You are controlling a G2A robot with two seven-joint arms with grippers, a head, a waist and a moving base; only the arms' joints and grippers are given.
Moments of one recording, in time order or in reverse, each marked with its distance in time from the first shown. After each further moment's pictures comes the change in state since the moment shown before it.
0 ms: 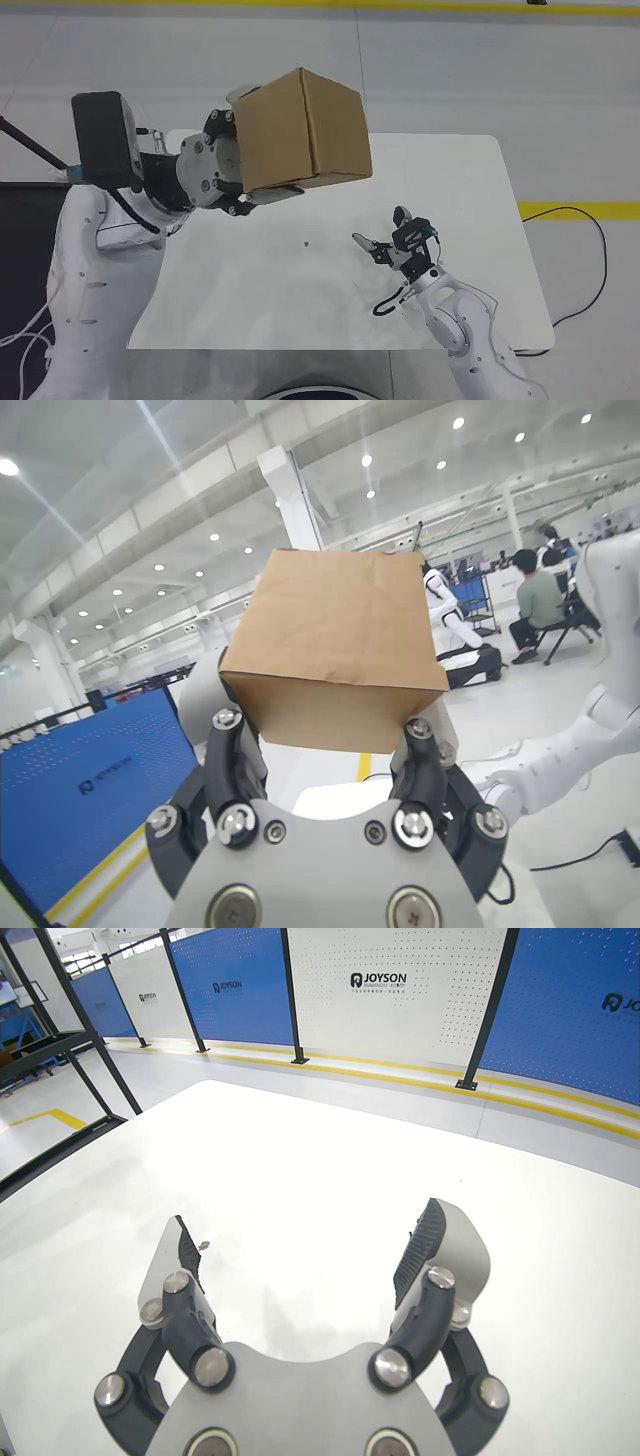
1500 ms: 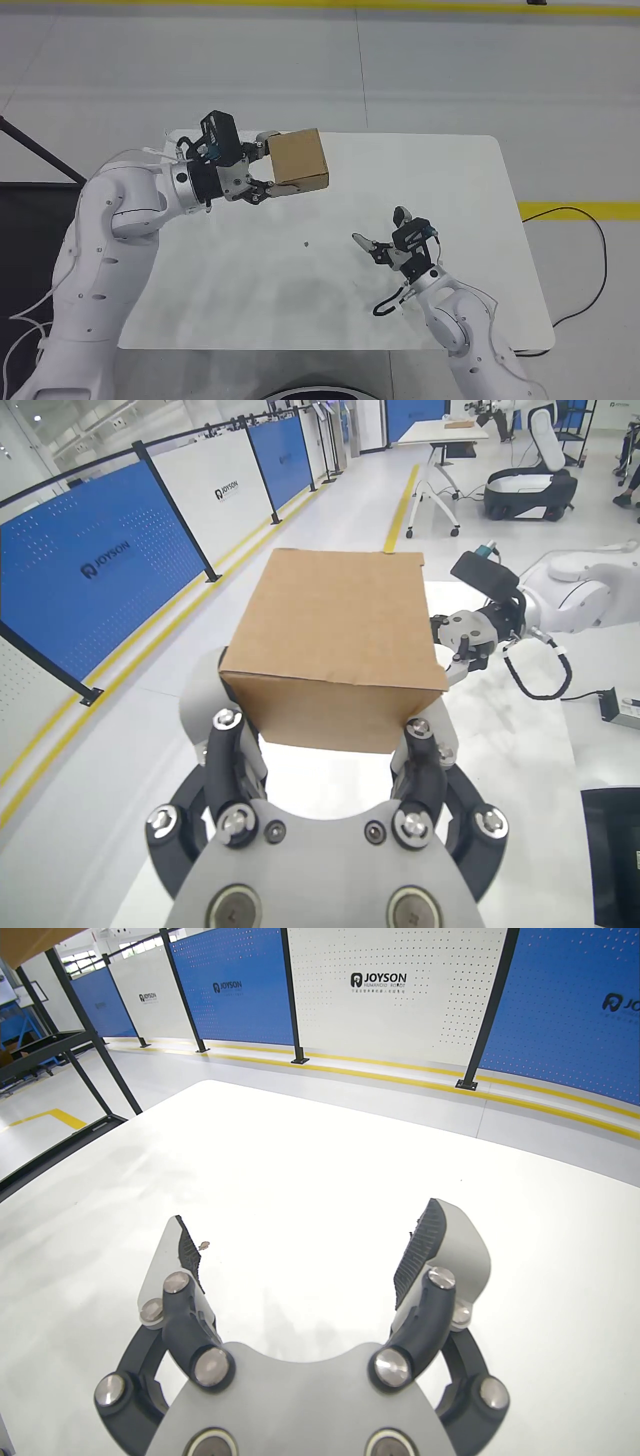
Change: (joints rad) left arm -0.012 0.065 0.028 0.261 0.068 -0.020 -0.425; right arm 0.000 0.000 0.000 0.000 0.000 0.000 0.000
